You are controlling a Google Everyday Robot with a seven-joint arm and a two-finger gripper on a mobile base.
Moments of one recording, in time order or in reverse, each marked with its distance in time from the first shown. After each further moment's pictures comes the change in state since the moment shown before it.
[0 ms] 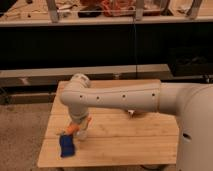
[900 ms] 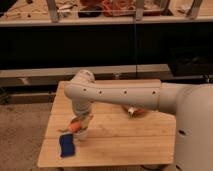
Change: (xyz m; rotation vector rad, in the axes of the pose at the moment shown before) arm 0.014 -0.006 0.004 -0.045 -0.019 0.020
